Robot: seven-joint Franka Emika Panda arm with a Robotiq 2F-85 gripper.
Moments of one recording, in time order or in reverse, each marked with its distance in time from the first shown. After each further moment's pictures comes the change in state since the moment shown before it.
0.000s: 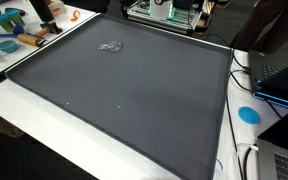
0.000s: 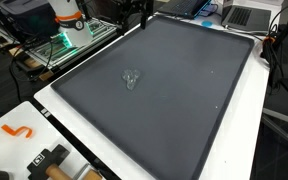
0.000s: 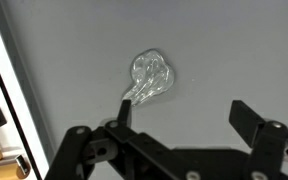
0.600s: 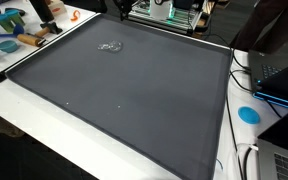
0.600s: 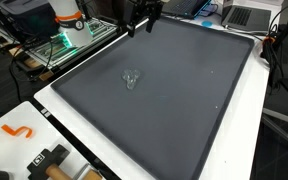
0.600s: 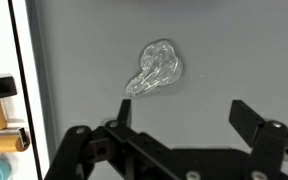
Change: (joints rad) arm 0.058 0.151 0.003 0.176 -0.122 -0.129 0.000
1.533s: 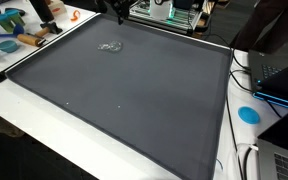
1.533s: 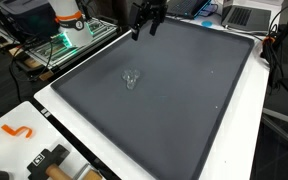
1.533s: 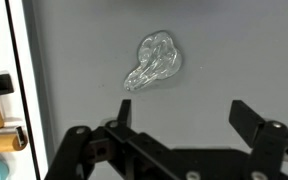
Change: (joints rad) arm 0.009 0.055 -0.015 0.054 0.015 -0.002 0.014
